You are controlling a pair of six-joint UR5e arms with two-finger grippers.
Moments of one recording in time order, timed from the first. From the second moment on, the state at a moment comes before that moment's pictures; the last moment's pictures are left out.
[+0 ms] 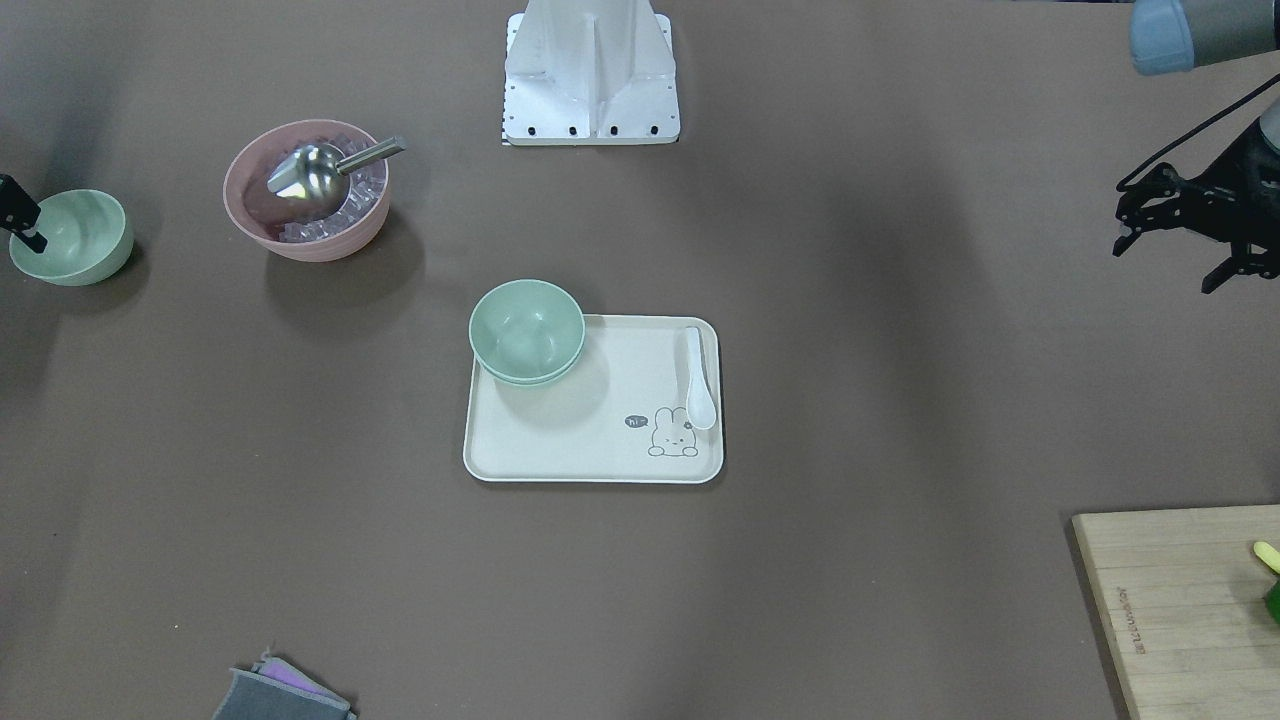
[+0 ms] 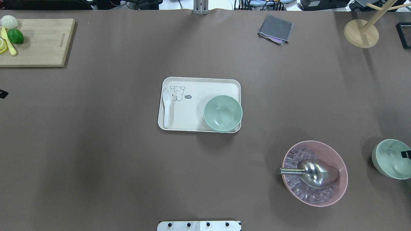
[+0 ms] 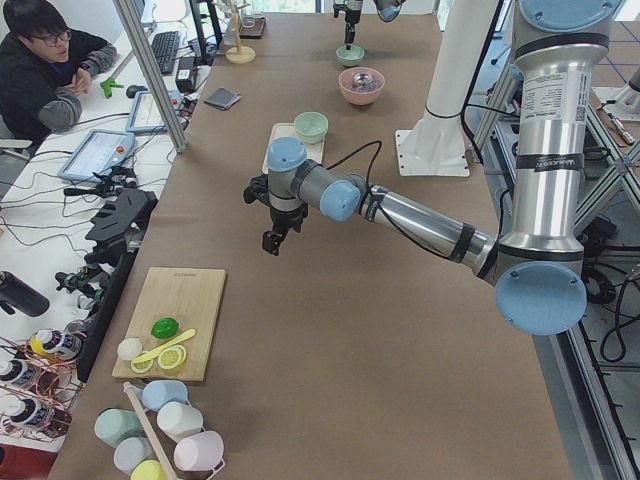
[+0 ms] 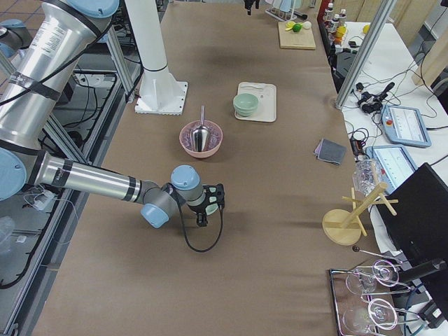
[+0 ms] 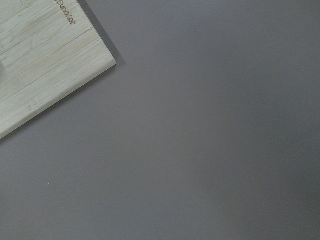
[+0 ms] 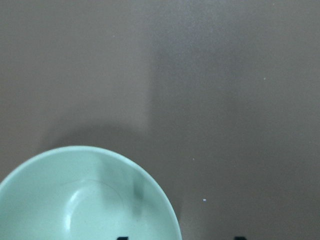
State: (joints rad) left arm -1.22 -1.57 -1.95 -1.67 -2.26 0.00; right arm 0.98 -2.05 1.68 -0.52 2.14 0.71
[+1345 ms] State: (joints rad) left arm -1.22 -1.57 -1.95 -1.67 -2.26 0.00; right arm 1.12 -1.93 1.67 -0.54 2.29 0.69
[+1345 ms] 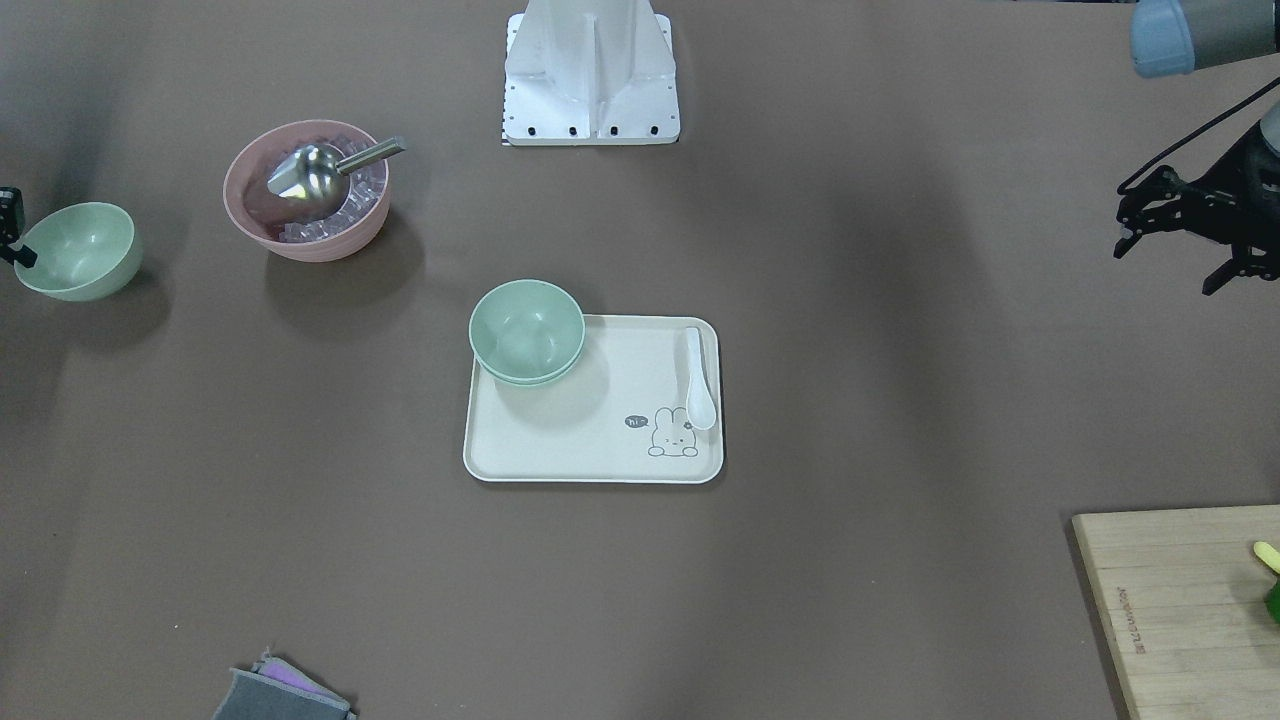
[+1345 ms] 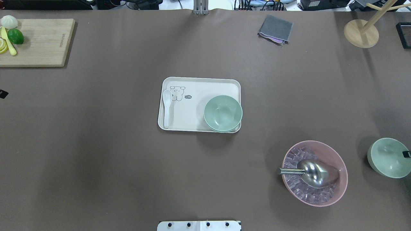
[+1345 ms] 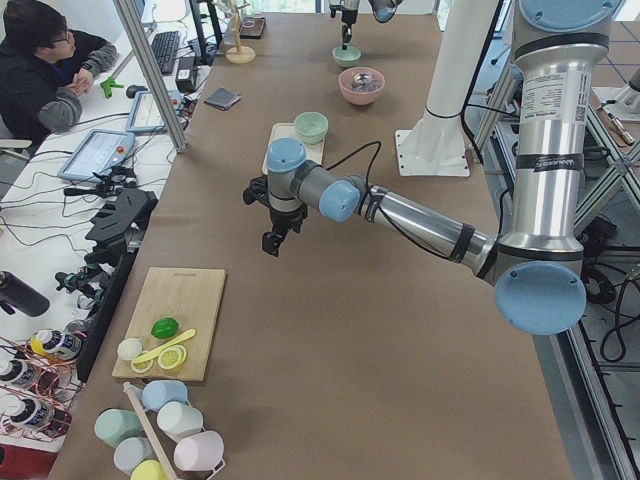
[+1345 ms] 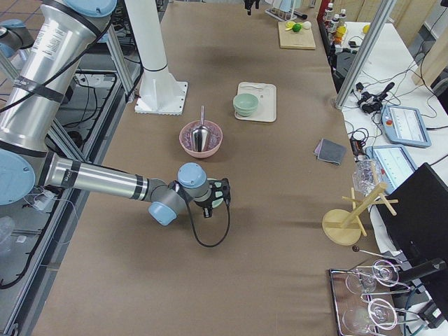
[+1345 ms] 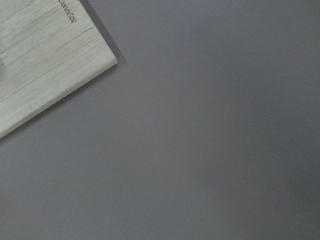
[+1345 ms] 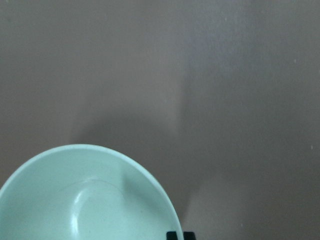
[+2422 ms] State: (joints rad) left arm -1.32 -1.41 -1.85 -1.85 -2.26 0.07; right arm 1.24 -1.35 1.99 -1.65 2.34 0.71
